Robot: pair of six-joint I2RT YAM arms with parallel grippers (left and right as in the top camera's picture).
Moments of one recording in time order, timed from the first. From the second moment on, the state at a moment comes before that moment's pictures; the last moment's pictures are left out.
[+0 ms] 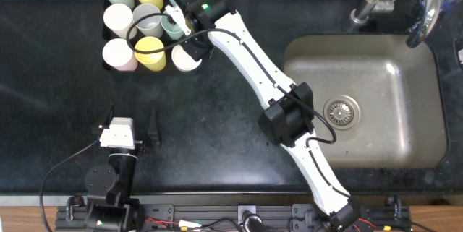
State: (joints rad) left arm -0.09 0.01 0.01 -0.08 -0.03 0.03; right arm 0.66 2.56 2.66 -1.39 -0.10 -0.15
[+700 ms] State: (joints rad) left arm -0.09 0.01 0.01 -0.08 -0.03 0.03; right arm 0.65 2.56 2.75 -1.39 0.03 -0.14
